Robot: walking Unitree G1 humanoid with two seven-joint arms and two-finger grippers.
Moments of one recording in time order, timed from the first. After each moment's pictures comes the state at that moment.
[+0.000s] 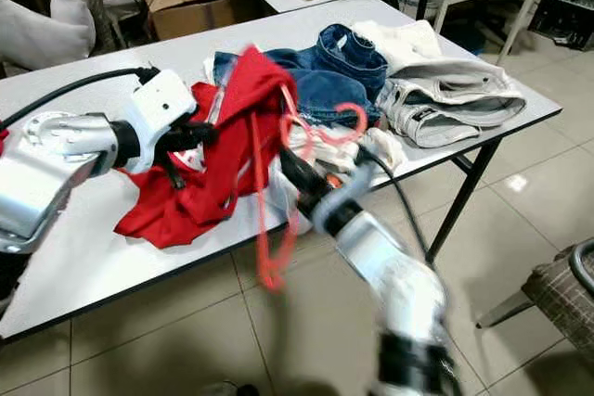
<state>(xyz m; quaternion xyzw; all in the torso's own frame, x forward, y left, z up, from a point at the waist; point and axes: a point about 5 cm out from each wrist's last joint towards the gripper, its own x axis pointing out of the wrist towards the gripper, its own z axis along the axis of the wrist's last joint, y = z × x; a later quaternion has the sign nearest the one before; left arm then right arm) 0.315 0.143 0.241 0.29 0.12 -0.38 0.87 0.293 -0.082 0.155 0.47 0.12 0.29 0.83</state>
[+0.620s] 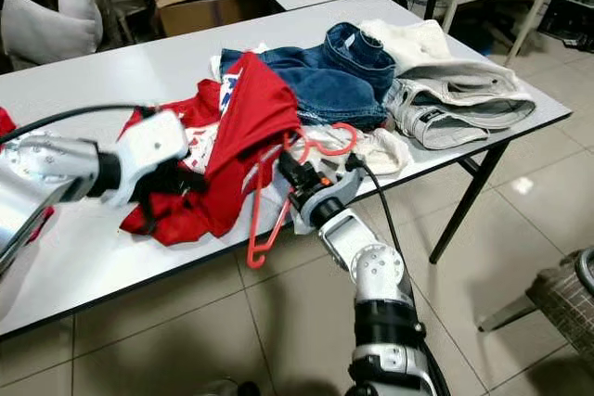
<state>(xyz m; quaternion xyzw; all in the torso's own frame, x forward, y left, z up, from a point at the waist) 0.286 0.159 0.220 0.33 0.22 -0.47 0.79 0.325 -0.083 0.116 0.57 0.15 0.21 0.78</state>
